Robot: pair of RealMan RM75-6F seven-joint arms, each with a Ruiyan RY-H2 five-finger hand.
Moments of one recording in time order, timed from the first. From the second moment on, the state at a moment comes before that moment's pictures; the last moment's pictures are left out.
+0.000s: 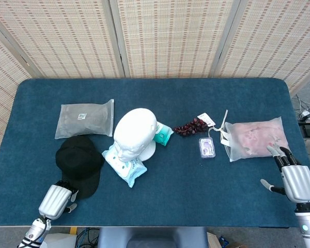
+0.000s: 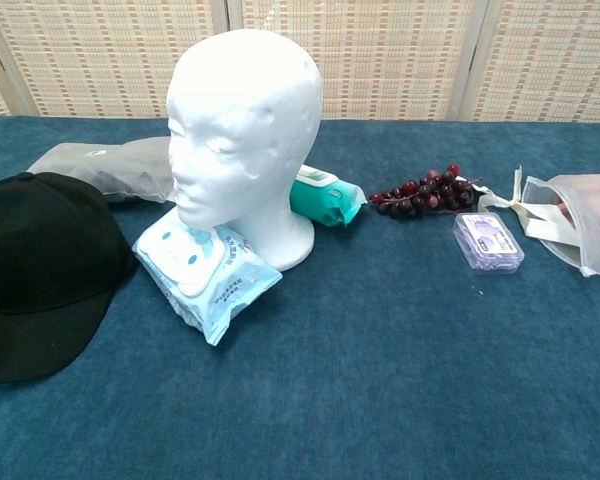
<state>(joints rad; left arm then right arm) -0.17 -1.52 0.08 -1.24 1.74 1.42 0.19 0.09 -1.13 0.06 -1.59 -1.52 1.48 -0.06</state>
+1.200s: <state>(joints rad) -0.21 -1.55 0.06 -1.22 1.65 1.36 0.20 0.09 -1.12 0.06 -1.59 -1.52 1.49 -0.04</state>
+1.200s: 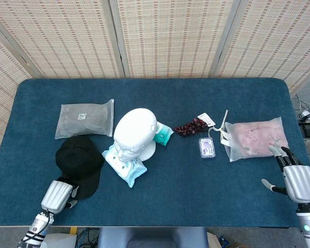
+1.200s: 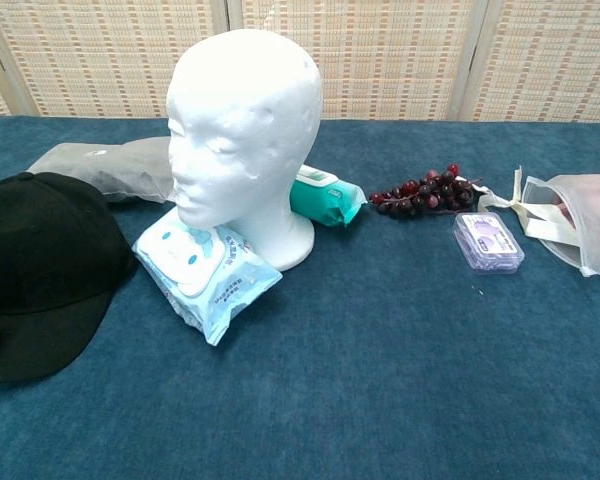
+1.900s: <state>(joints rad) -0.20 -1.60 0.03 -1.14 1.67 1.50 0.09 0.08 -1.12 0.06 -1.59 -1.53 1.50 -0.03</state>
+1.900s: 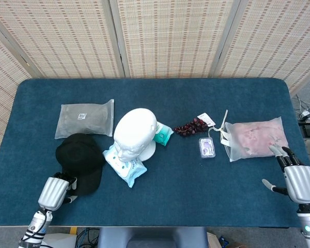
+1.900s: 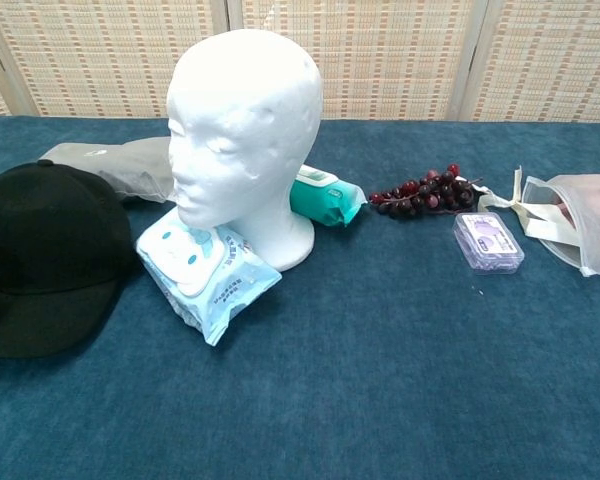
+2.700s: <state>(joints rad) -0.23 -1.70 0.01 -0.90 1.83 1.83 -0.23 0.08 -1.12 0.06 -1.59 -1.53 1.50 -0.02</state>
